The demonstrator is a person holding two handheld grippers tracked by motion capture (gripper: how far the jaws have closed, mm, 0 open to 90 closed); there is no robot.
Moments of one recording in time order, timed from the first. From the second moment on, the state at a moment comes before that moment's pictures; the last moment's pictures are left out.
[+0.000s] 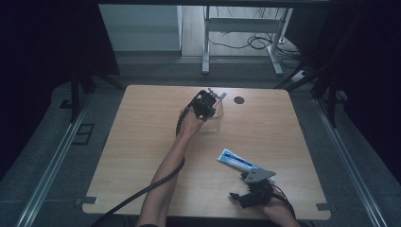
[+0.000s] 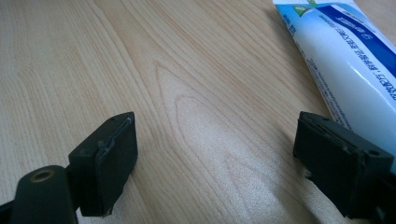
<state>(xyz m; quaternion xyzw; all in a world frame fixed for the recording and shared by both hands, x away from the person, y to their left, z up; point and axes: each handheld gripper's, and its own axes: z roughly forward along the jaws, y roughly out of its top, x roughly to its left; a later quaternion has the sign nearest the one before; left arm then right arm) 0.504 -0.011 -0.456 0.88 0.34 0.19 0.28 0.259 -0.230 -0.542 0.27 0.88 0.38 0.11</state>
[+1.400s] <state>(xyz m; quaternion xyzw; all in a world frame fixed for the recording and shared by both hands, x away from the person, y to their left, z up) 0.477 0.002 -0.422 0.85 0.34 0.20 0.35 0.259 -0.230 -0.542 0.27 0.88 0.38 0.11</state>
